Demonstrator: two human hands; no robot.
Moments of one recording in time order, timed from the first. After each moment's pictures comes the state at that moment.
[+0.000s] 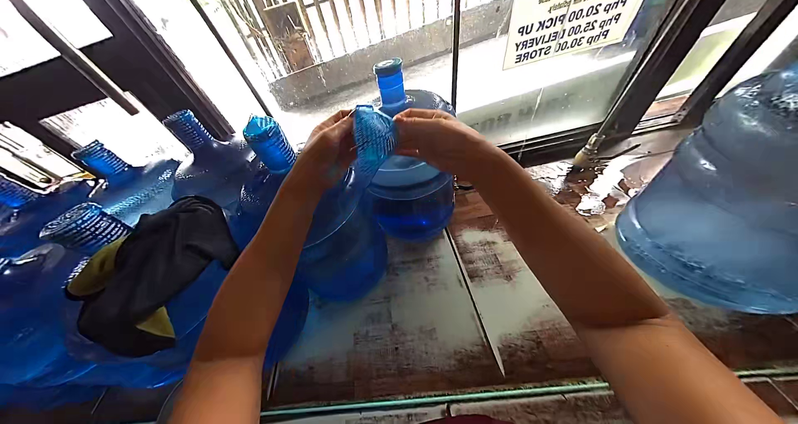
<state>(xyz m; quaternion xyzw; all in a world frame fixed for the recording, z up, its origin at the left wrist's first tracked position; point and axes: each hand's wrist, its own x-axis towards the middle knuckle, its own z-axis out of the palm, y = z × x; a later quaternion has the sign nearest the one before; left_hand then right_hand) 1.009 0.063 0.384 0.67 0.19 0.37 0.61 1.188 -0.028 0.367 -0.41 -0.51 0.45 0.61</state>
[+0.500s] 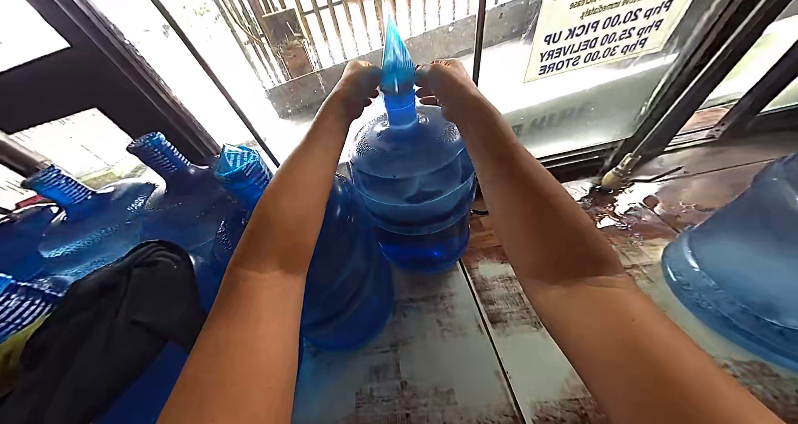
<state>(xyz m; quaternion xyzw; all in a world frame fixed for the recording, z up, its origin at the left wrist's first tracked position) 1.143 0.200 0.436 0.77 0.40 0.30 0.40 1.269 0.123 0.399 -0.59 -0.38 0.28 0.65</state>
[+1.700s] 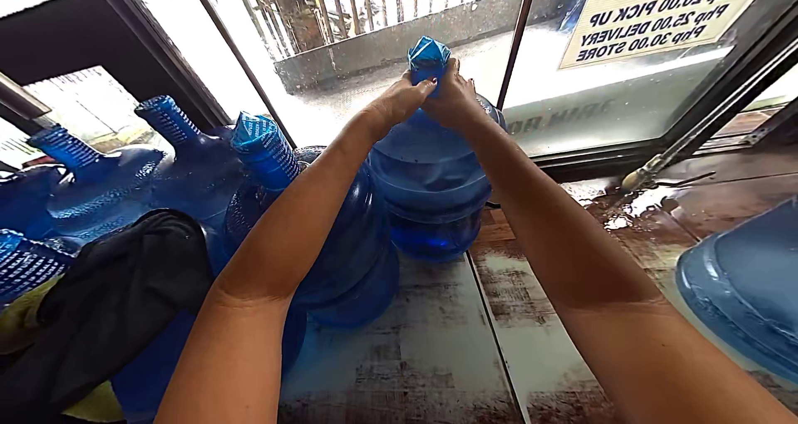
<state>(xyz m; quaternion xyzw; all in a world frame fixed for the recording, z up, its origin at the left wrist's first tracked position) 1.118 0.180 0.392 0.86 0.27 0.20 0.38 1.239 0.121 0.361 -0.72 -0.56 0.04 0.41</state>
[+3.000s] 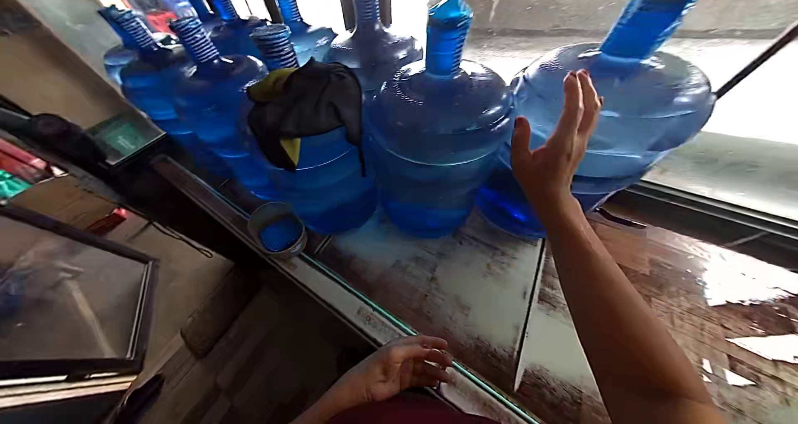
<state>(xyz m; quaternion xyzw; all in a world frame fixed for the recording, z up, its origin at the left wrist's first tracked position) 0.880 -0.211 0.081 0.29 0.31 0.27 0.86 1.131 0.032 0.259 -0.46 -0.69 -0.13 0.55</state>
